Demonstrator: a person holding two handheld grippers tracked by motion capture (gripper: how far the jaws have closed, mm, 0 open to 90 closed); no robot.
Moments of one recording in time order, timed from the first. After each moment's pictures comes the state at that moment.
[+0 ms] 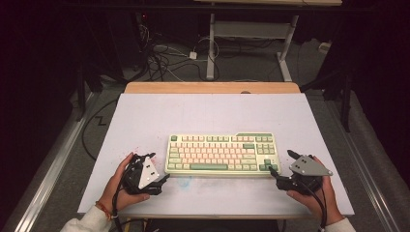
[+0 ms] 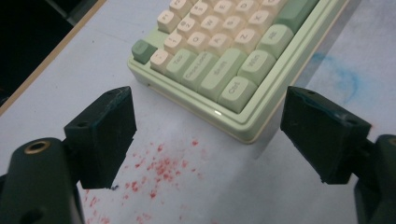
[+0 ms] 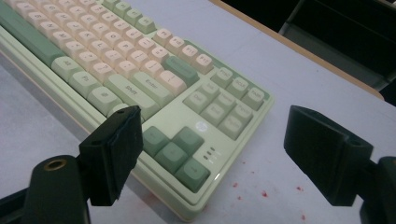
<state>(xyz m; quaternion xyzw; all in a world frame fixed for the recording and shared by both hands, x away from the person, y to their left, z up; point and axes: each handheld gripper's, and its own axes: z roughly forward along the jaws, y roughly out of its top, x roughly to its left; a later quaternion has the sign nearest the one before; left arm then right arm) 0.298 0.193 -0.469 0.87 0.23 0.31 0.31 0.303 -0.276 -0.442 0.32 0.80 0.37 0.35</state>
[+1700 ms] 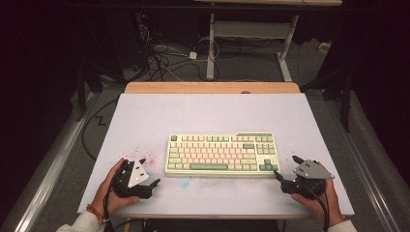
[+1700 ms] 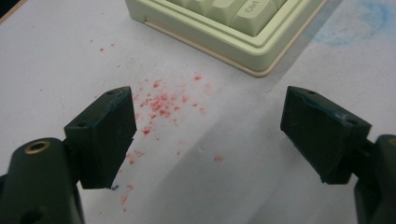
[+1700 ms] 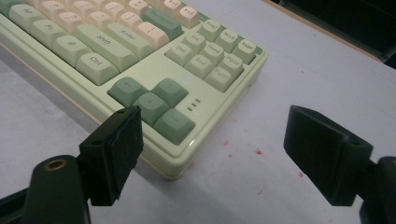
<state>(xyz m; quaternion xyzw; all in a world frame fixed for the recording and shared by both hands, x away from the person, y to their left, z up) 0.299 0.221 -0.487 0.87 0.28 0.27 0.30 0.305 -0.294 -0.467 0.35 0.80 0.35 0.34</state>
